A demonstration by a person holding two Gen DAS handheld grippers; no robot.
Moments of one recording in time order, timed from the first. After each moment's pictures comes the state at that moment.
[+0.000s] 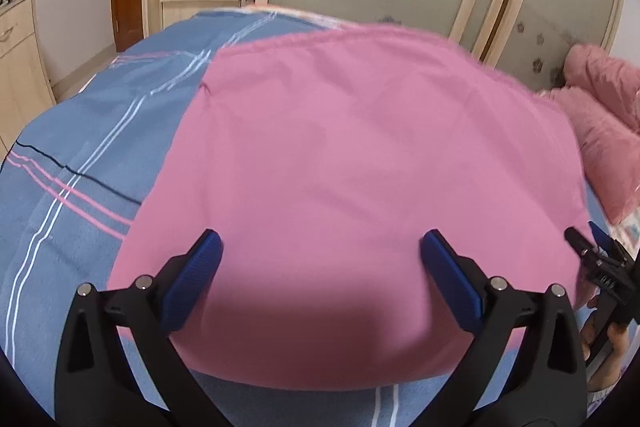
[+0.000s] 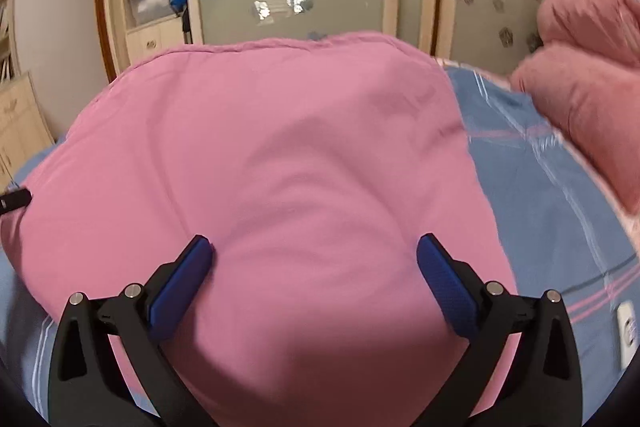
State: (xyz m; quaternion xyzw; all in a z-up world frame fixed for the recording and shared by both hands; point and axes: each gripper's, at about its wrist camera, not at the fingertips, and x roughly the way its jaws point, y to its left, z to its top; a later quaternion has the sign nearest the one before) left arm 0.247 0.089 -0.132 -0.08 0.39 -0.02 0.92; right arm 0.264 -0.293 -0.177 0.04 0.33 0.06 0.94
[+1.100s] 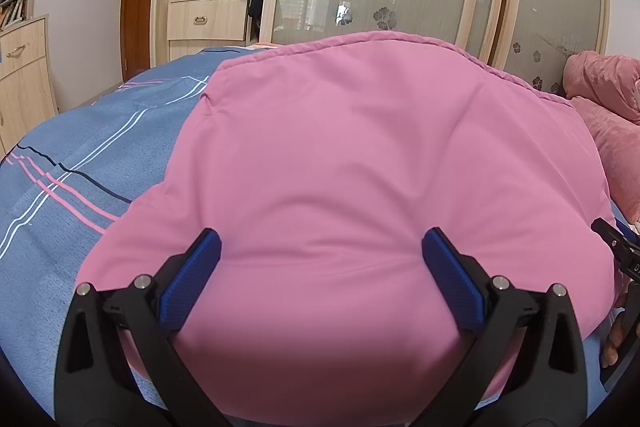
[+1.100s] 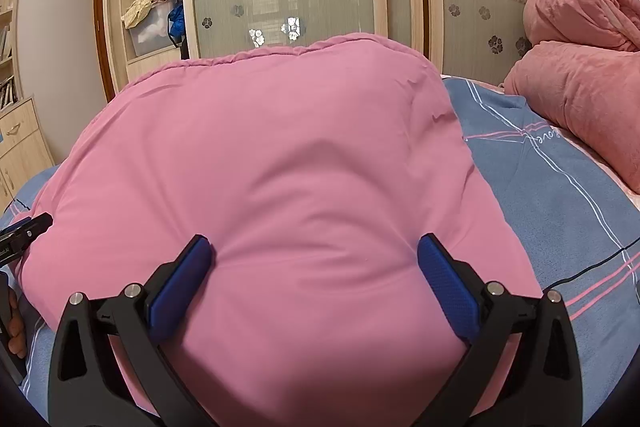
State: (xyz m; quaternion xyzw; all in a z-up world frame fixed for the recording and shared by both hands) left arm 0.241 0.079 -0.171 -0.07 0.29 0.00 0.96; right arm 0.239 -0.275 -0.184 0.03 0.27 0.04 0.96
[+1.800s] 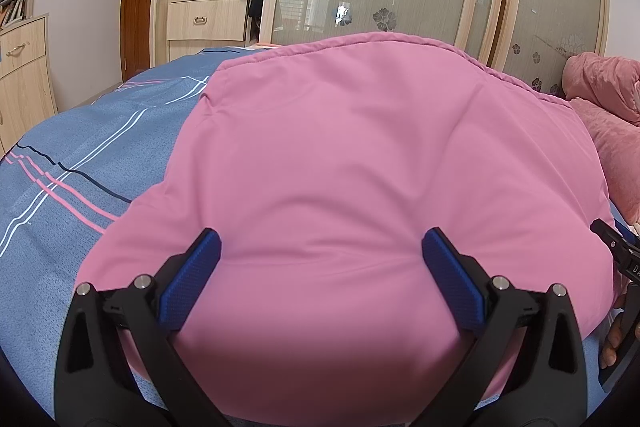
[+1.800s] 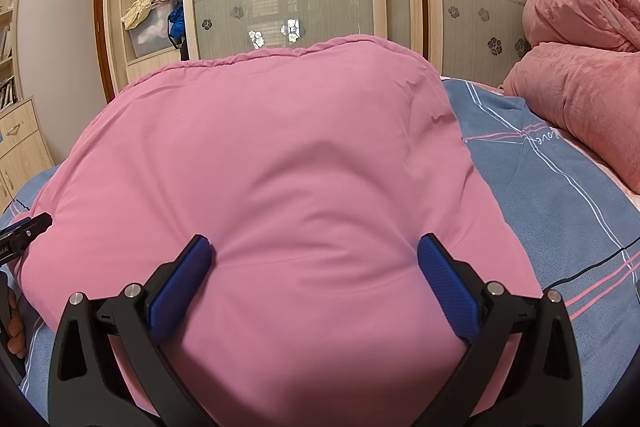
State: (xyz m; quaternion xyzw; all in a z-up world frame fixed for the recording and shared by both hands) left arm 0.242 0.079 -0.172 -0.07 0.29 0.00 0.96; right arm 0.241 -0.276 -0.185 0.03 0.27 0.05 0.96
